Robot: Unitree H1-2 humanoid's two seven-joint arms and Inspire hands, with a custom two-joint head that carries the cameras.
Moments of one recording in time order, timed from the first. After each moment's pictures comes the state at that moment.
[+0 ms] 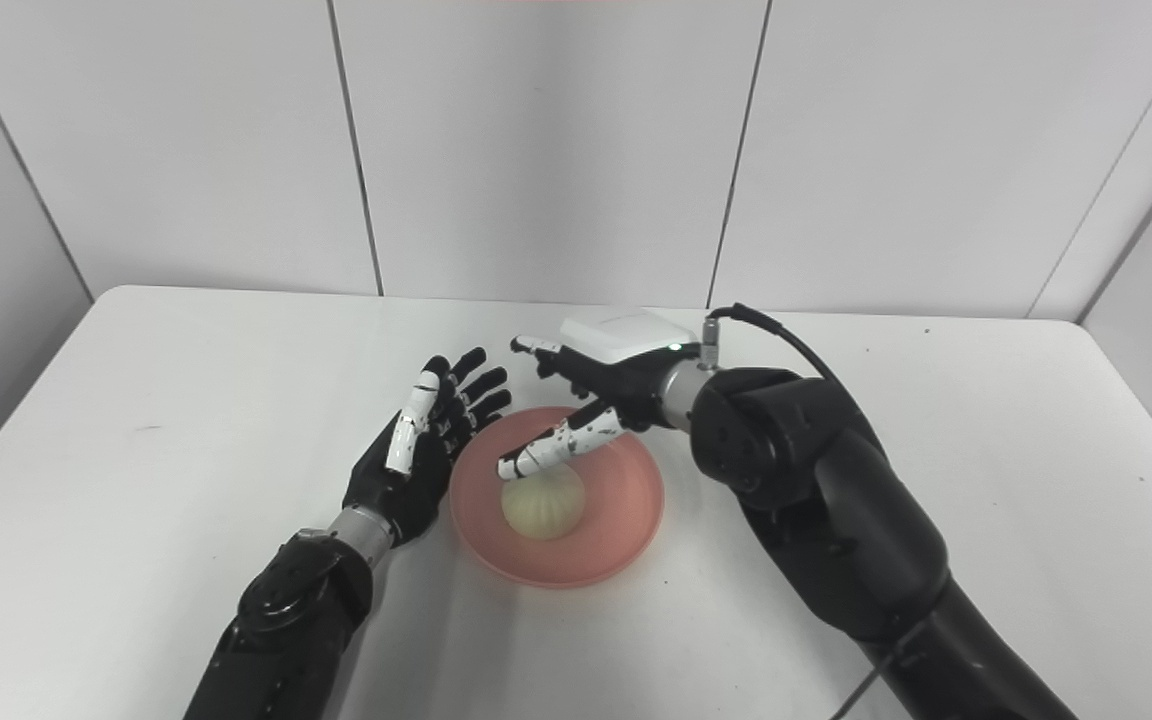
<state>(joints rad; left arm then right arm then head) -0.42 -0.06 -0.04 0.32 -0.23 0.19 -0.20 -0.76 -0.39 0.45 -0.23 -0.88 0.40 0.97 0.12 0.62</state>
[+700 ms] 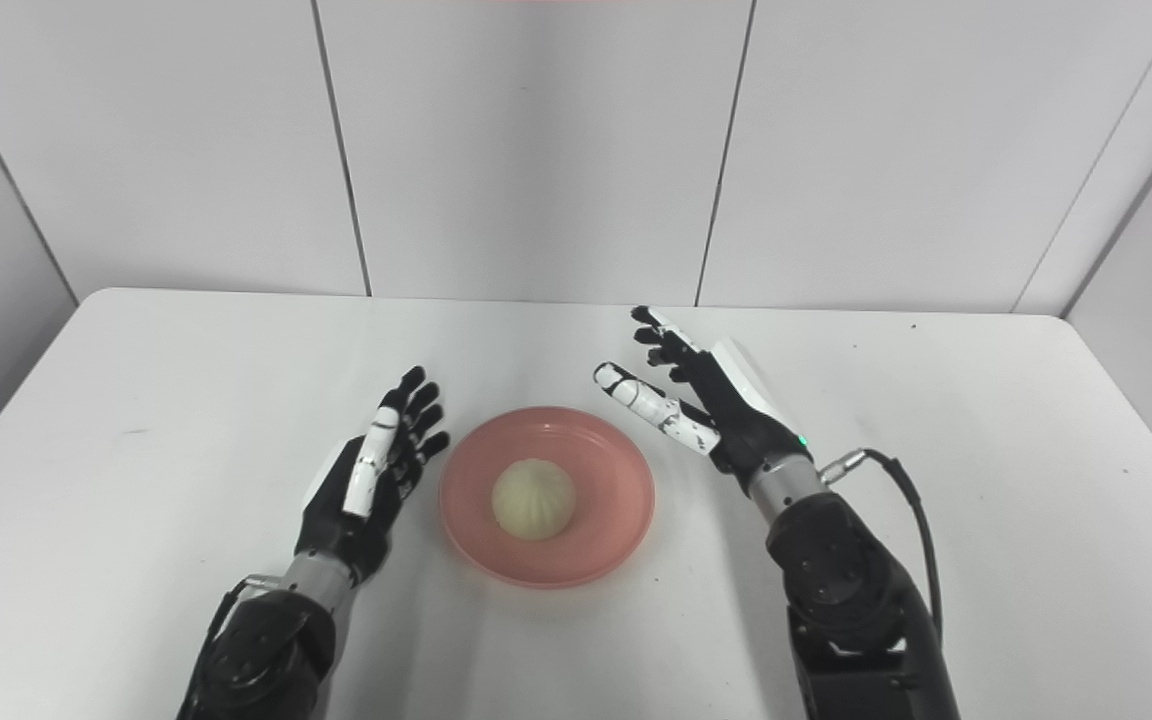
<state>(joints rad) -0.24 -0.04 -0.05 0.13 -0.06 0.09 -0.10 -0.37 -0.14 0.00 -0.18 -0.43 0.32 0.32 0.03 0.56</state>
